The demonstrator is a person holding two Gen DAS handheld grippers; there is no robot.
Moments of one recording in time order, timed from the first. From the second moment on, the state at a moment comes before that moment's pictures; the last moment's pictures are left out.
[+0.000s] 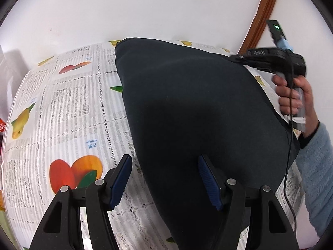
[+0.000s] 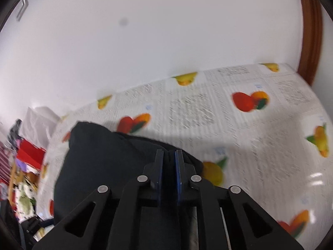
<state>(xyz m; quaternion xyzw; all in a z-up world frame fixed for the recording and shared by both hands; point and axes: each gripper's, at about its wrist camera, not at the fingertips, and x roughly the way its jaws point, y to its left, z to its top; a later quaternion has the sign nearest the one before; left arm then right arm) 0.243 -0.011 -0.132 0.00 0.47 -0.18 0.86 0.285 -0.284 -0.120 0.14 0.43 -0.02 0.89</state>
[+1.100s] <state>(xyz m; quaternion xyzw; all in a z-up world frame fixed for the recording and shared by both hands) 0.189 -0.023 -0.131 0.02 0.45 -0.13 0.88 0.153 -0.277 -0.147 0.16 0.43 0.03 0.89</state>
